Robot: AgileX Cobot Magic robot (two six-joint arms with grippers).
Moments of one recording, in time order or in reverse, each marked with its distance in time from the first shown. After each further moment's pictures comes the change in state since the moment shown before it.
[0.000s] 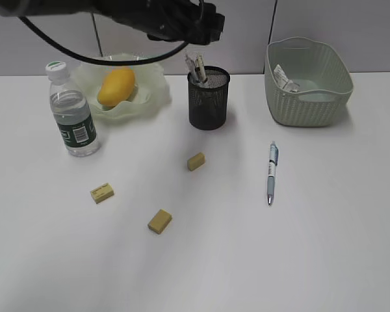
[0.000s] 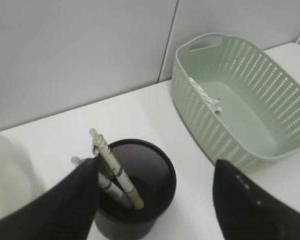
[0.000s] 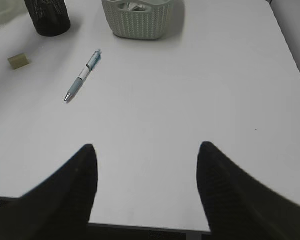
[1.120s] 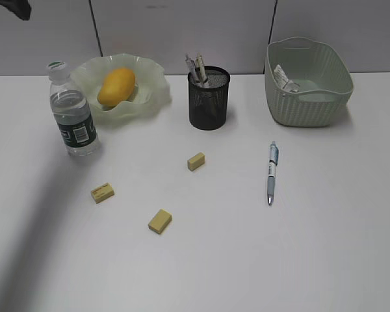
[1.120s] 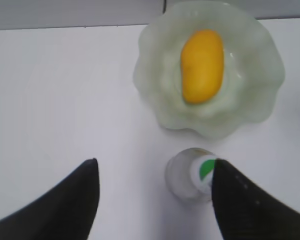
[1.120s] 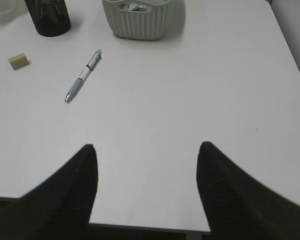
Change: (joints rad) left arm 0.444 -0.308 0.000 0.083 0.711 0.000; right arm 0.000 0.000 0.000 0.000 0.000 0.000
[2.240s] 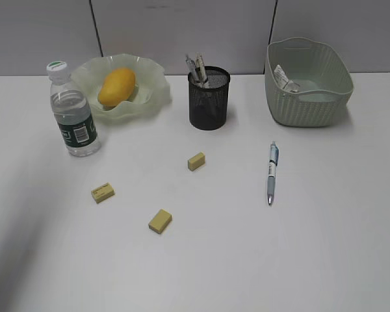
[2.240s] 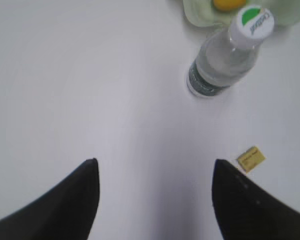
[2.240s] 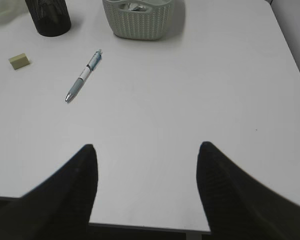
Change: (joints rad) left arm 0.064 -0.372 0.479 -0.004 -0.001 -0.019; right arm 0.000 0.000 0.000 0.000 0.000 0.000
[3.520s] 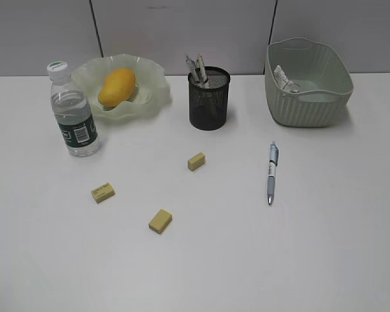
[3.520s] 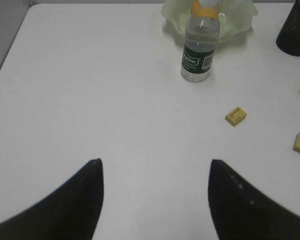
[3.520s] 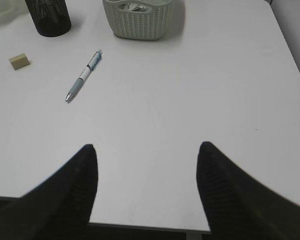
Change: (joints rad) left arm 0.000 -1.162 0.589 0.016 0.076 0.046; right arm 0.000 0.000 0.000 0.000 0.000 0.000
